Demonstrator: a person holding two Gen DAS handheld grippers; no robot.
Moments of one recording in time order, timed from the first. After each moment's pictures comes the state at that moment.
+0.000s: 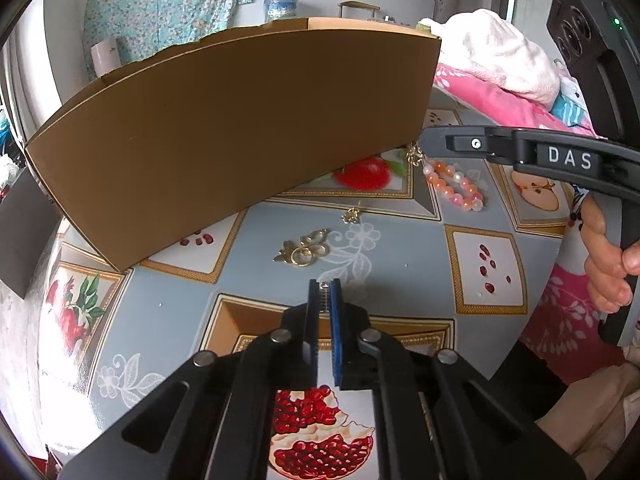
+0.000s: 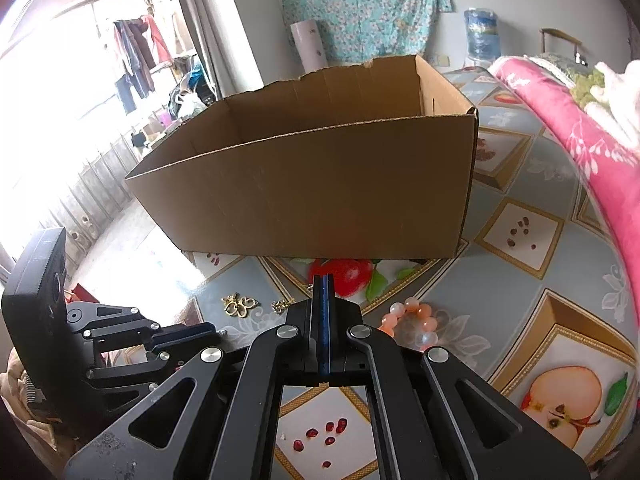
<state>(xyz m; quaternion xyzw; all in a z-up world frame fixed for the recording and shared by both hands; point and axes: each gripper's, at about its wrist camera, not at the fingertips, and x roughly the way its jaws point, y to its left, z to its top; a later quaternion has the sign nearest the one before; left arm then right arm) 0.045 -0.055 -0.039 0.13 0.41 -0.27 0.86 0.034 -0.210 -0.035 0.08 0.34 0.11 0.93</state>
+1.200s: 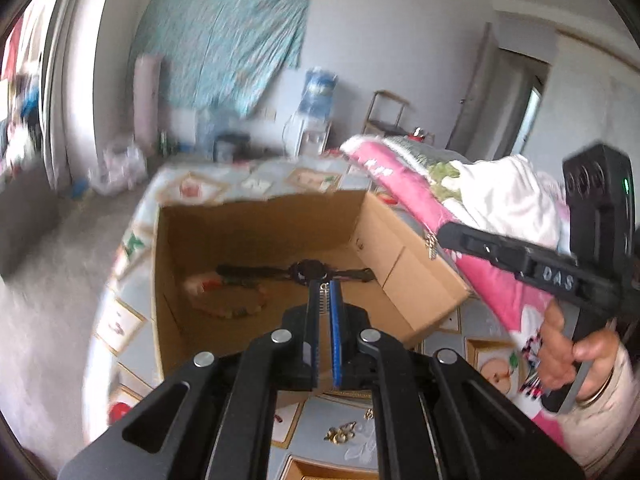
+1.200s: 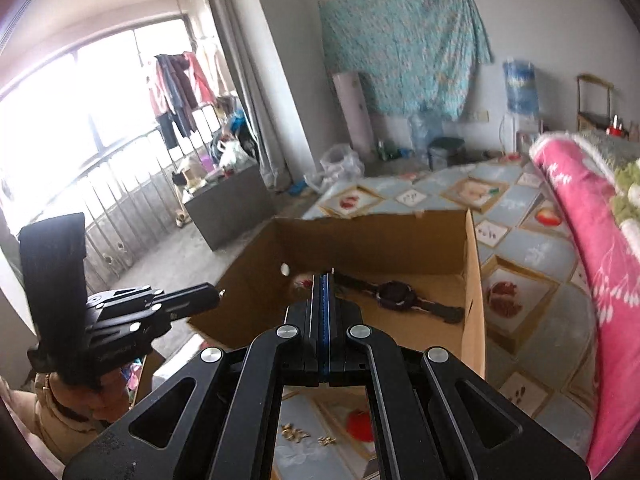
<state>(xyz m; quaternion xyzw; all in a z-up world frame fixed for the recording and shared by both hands) 0.146 -0.013 0.100 -0.04 0.34 -0.26 0.90 0.112 -0.216 0.079 0.09 0.28 0.18 0.94</state>
